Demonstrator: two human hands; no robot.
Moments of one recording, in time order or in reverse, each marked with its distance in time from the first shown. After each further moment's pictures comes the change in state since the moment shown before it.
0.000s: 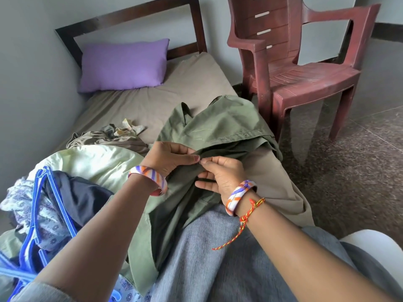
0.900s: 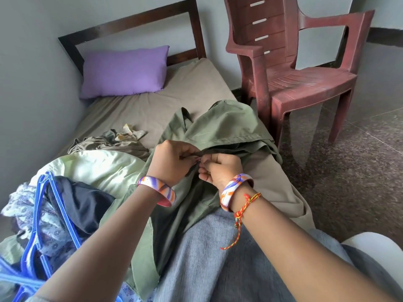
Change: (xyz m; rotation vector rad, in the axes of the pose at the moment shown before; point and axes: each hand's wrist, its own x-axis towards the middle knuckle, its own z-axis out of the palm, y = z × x) left_hand -0.009 0.007 0.011 0.502 0.195 0.481; right_hand 0.008 -0.007 0.010 -0.105 0.069 -0.090
